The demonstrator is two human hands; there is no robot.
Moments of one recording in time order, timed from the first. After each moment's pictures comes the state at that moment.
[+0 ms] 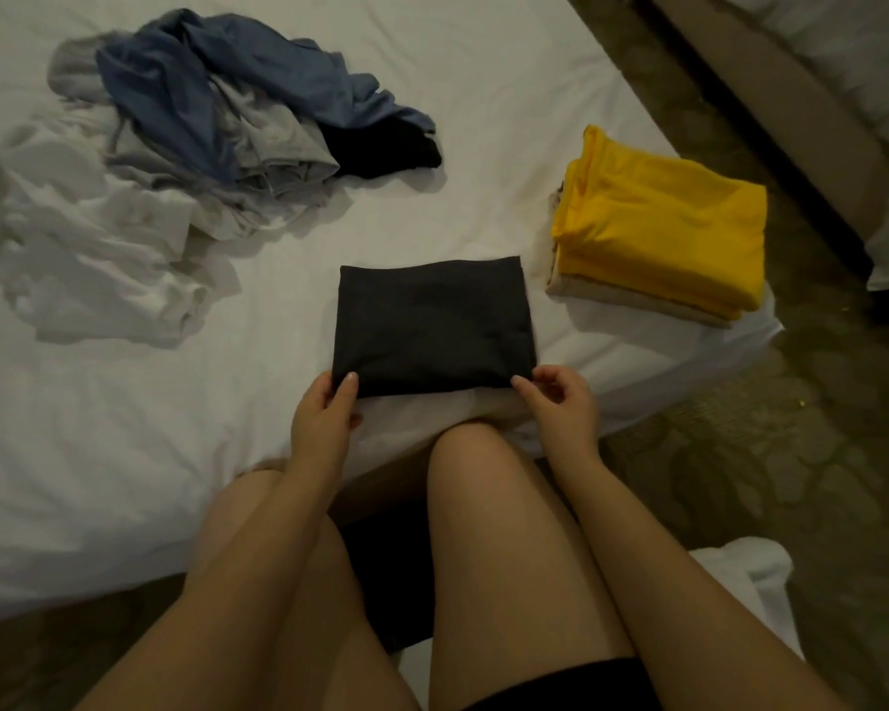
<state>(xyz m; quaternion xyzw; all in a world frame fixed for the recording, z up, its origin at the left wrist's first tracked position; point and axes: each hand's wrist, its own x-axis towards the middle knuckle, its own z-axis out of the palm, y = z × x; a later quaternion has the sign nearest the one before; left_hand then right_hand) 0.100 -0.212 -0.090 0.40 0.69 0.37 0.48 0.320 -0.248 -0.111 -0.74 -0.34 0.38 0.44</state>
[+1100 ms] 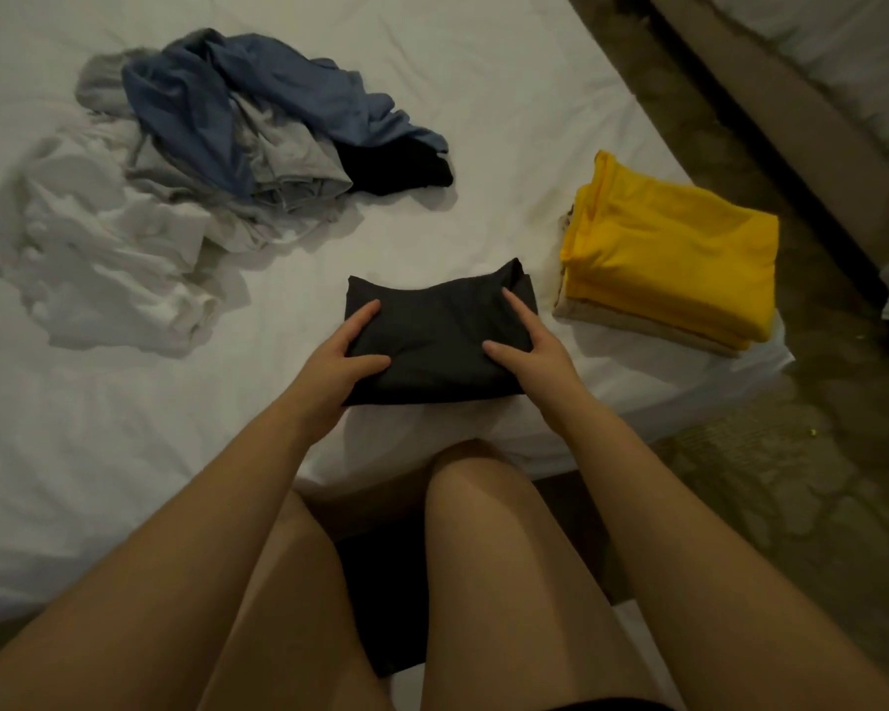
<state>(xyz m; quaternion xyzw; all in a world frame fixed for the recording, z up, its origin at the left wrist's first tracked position) 0.101 -0.155 -0.053 0.44 0.56 0.30 0.64 0.318 -0.181 -0.062 -0.62 -0.42 0.53 0.40</state>
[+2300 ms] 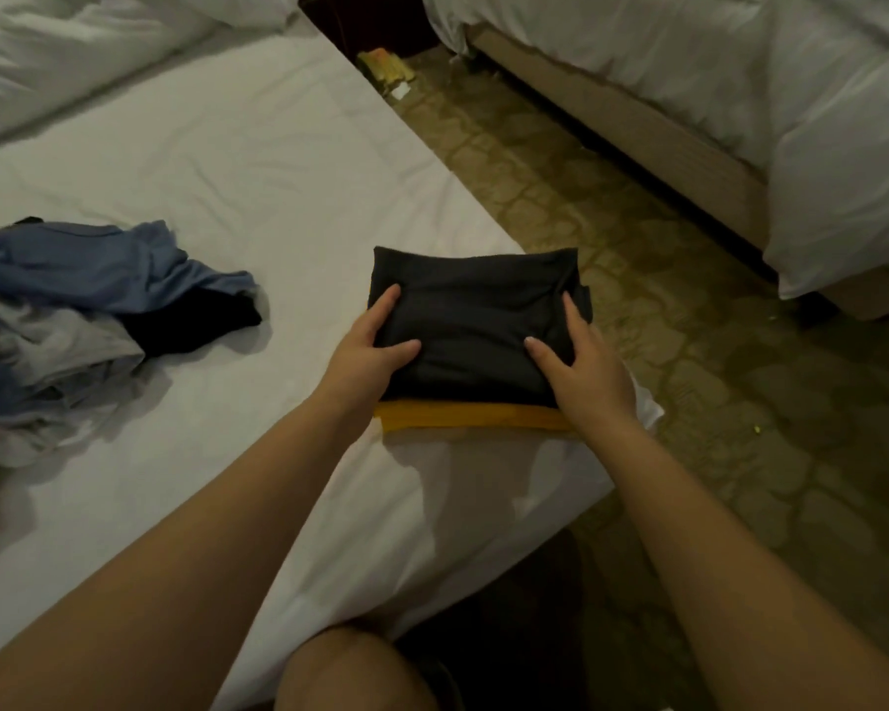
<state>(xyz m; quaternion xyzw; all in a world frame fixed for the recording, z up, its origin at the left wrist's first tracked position) 0.351 -0.053 -0.023 0.55 0.53 0.25 0.59 0.545 -0.142 -0.067 -0.79 -0.44 0.25 0.35</state>
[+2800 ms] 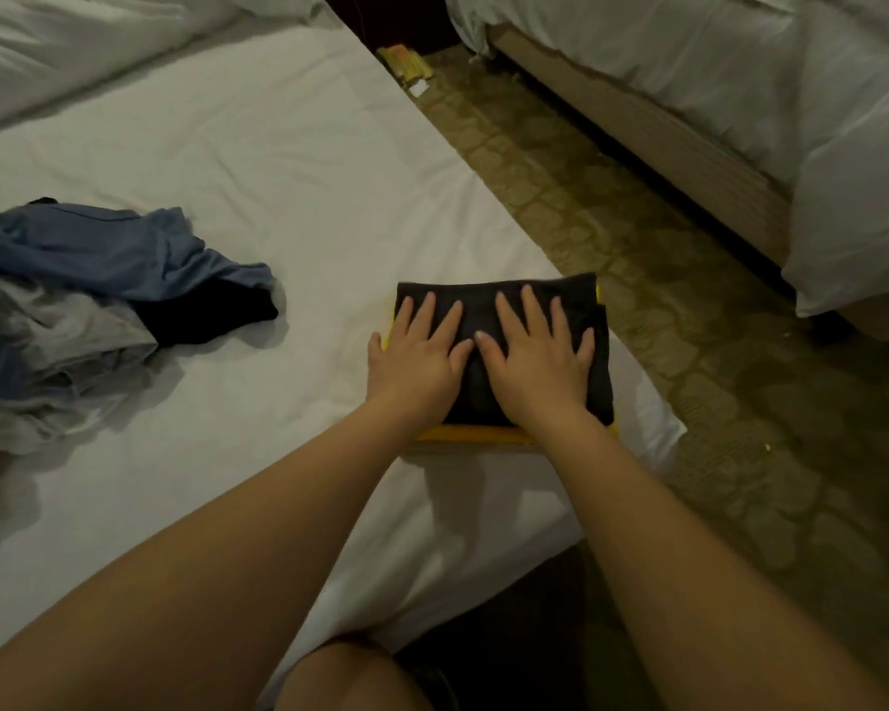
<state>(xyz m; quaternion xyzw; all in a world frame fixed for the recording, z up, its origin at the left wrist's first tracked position) 0.376 -0.044 -0.054 0.83 0.54 0.00 0.16 0.492 -0.093 -0.059 -0.82 -0.53 0.14 0.12</state>
